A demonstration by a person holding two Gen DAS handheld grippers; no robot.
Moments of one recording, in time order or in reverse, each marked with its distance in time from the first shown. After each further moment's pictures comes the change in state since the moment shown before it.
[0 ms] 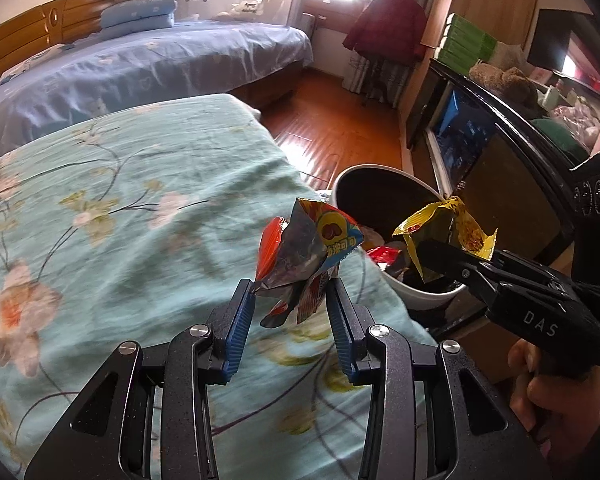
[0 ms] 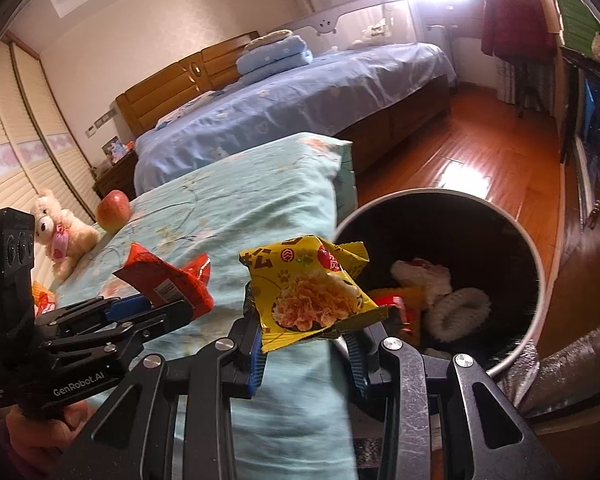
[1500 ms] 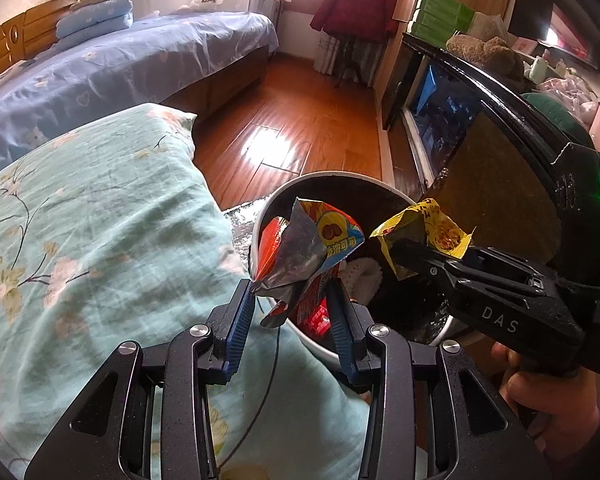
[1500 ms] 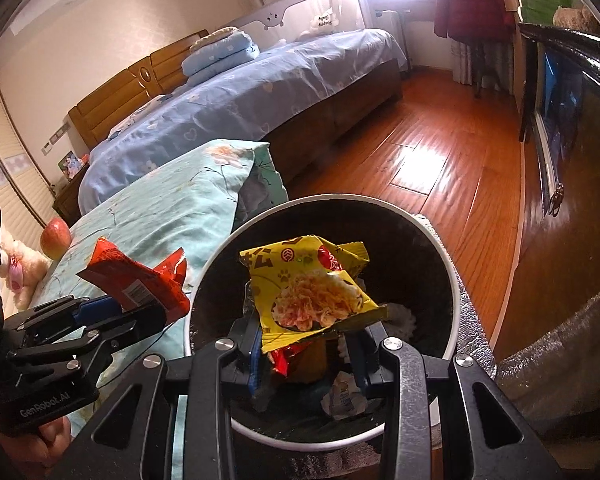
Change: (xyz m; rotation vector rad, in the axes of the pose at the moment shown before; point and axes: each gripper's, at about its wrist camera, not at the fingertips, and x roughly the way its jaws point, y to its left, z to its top) left arm 0.057 -0.061 0.041 0.089 0.060 -0.045; right arm 0.017 -0.081 0.021 0.090 0.034 -0.123
